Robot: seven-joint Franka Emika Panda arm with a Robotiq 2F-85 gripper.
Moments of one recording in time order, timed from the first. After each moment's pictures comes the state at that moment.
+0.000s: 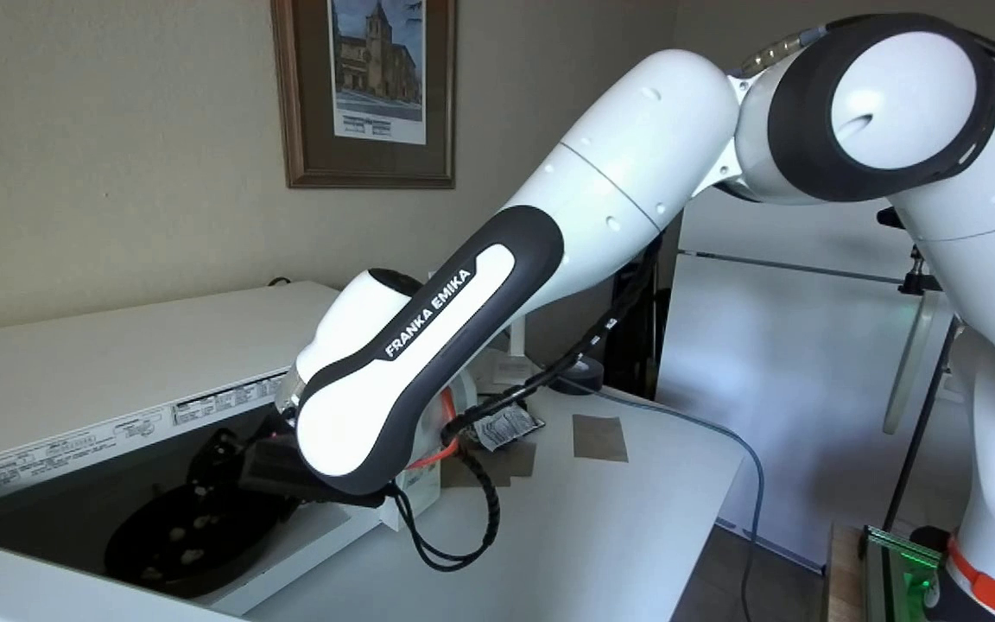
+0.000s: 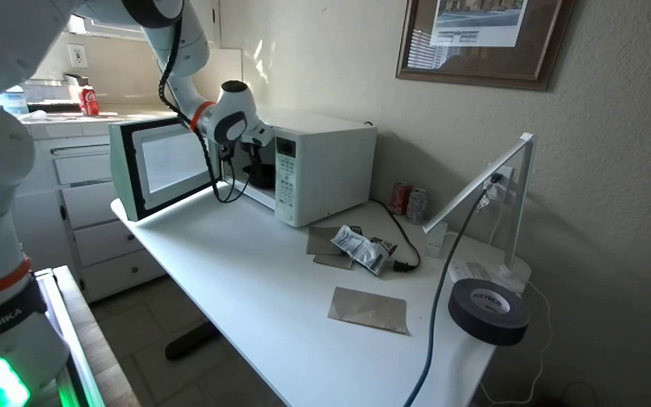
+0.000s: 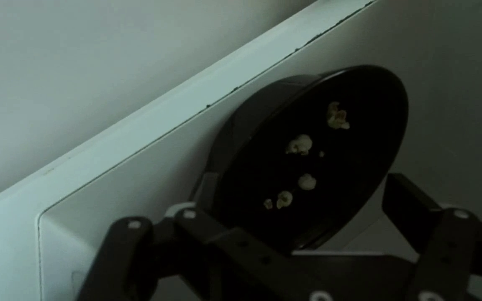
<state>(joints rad) 0.45 0.66 0.08 -1.81 0.28 3.07 0.65</state>
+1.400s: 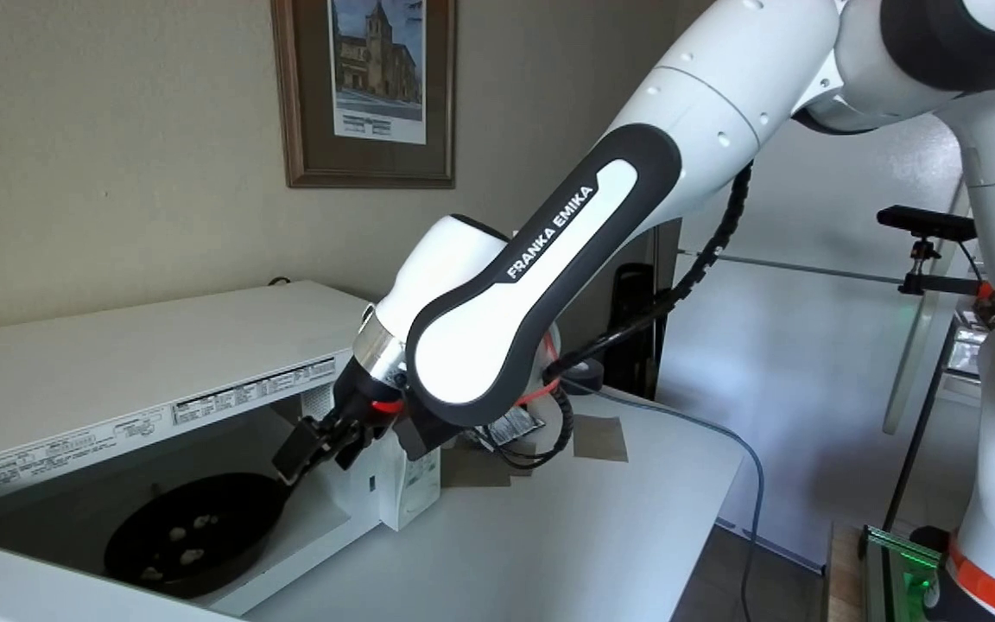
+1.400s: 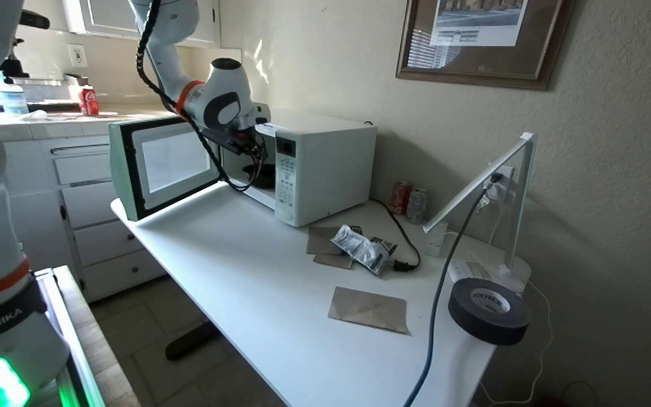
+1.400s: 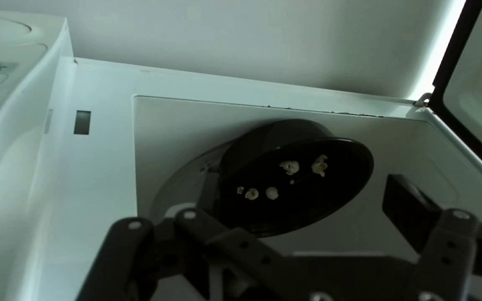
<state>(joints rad) 0.19 0.39 0.30 -2.14 0.17 3.07 0.02</state>
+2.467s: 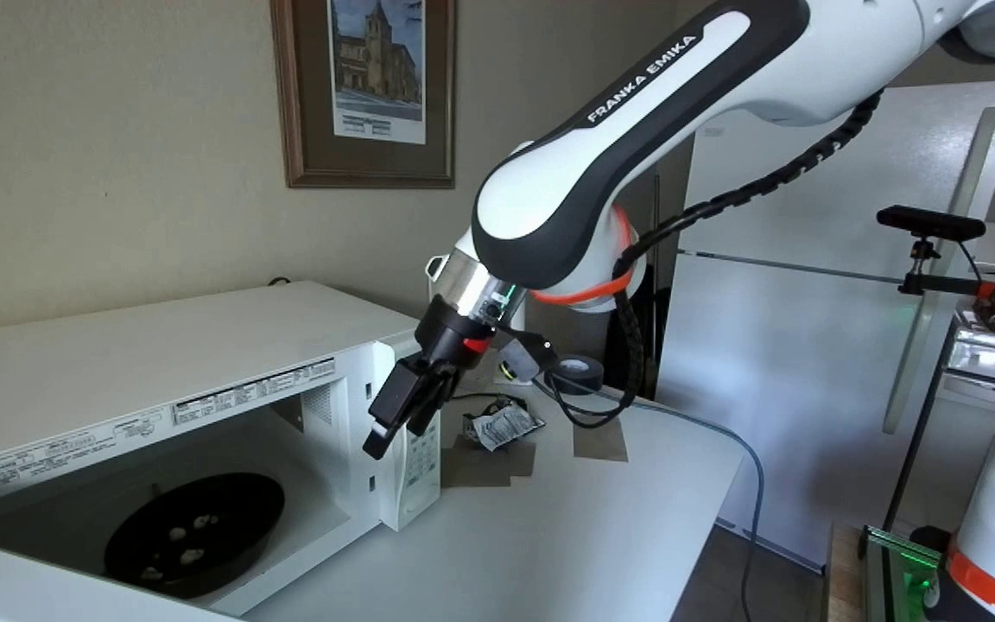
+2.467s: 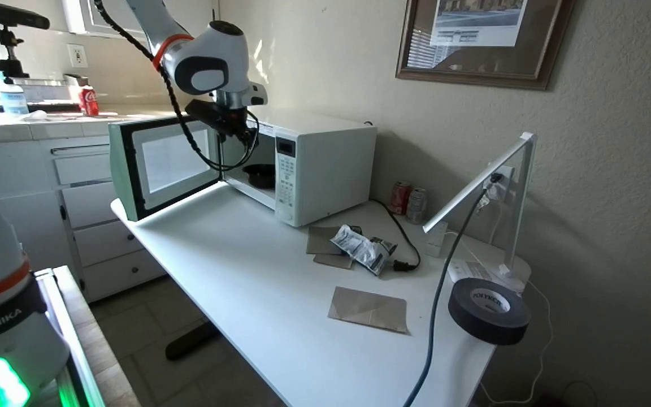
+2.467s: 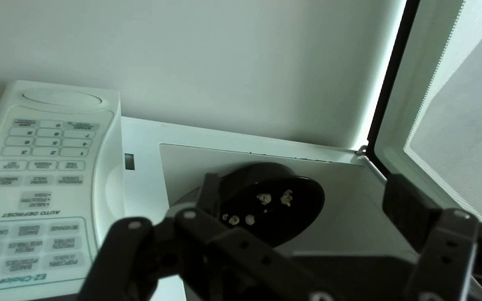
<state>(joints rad) -0.24 0.05 0.70 -2.35 0.58 2.78 -0.40</state>
